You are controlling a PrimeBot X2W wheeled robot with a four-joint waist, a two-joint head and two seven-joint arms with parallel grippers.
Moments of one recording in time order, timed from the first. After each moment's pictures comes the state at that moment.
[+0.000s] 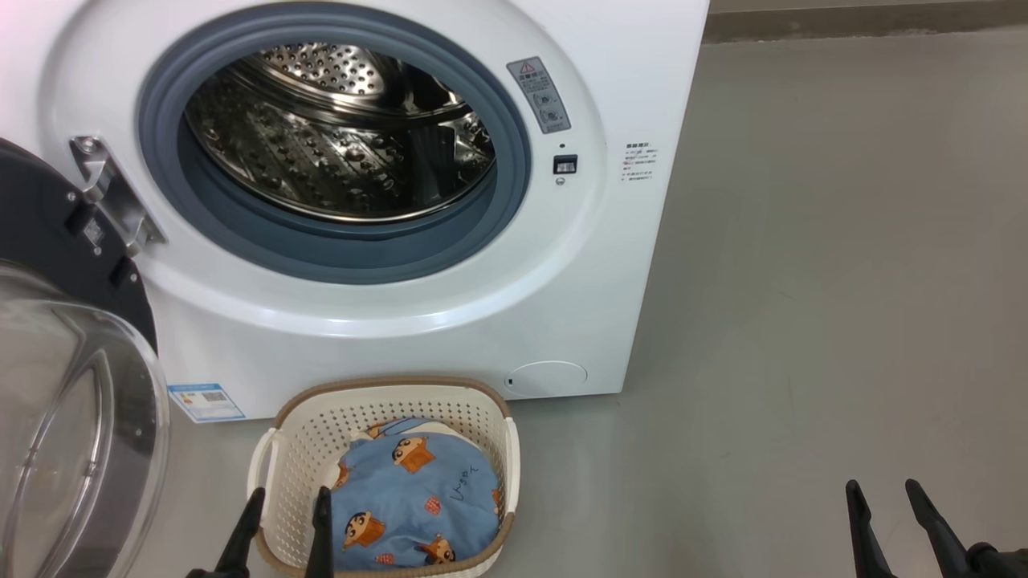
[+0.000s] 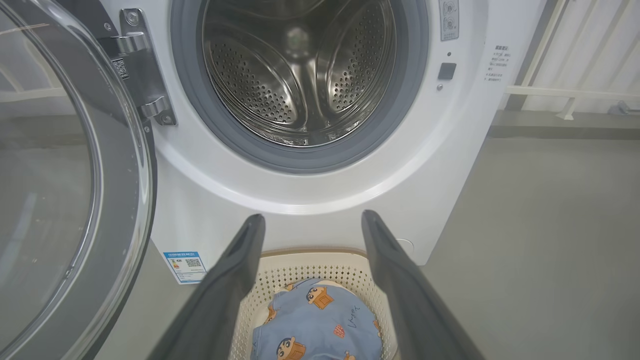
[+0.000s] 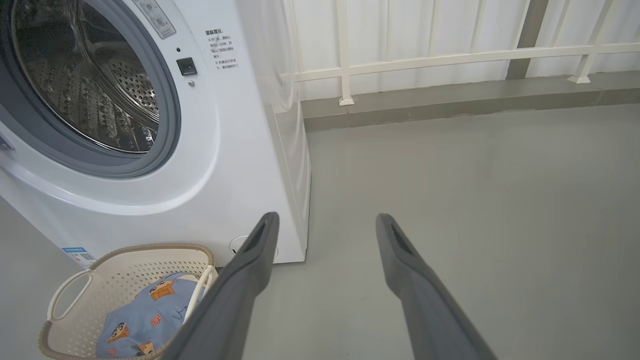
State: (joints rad) left arm 0.12 0.04 -0.11 0.10 -0.16 0.01 -0.26; right arm 0.17 -0.09 -0.15 0.11 0.22 0.13 -0.25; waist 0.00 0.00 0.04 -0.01
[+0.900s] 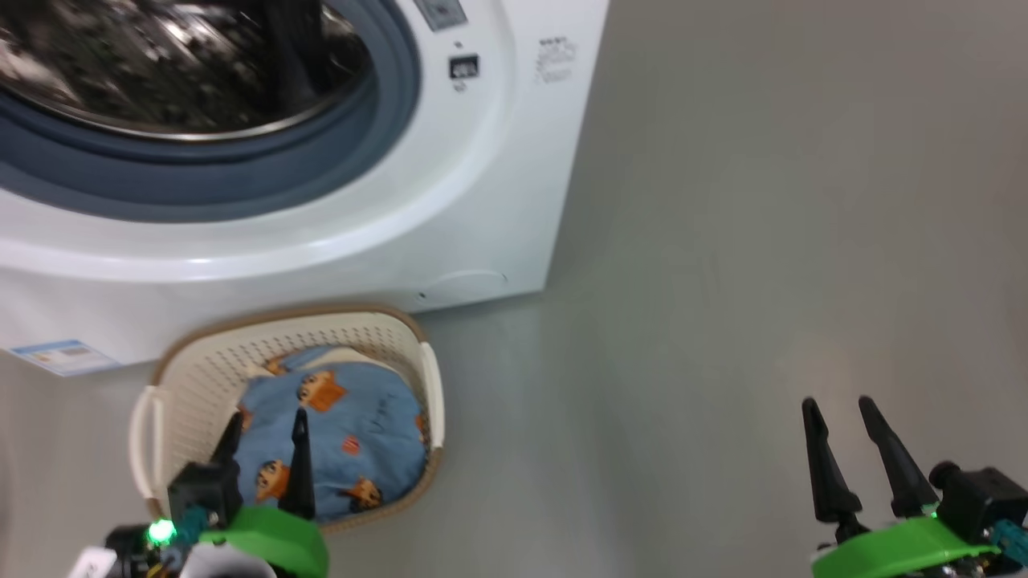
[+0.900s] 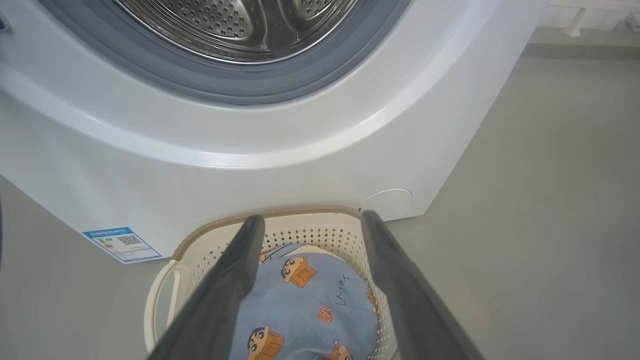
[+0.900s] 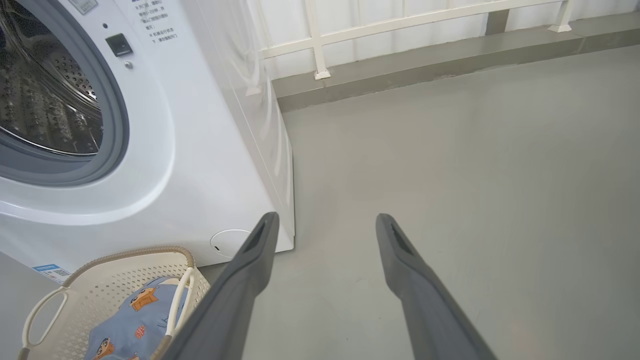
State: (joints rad) left arm -0.14 0.04 -0.09 0.38 -0.14 0.04 -0.26; right arm 0.02 -0.08 -0.08 0.14 0.29 0.13 -0.25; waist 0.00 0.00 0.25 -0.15
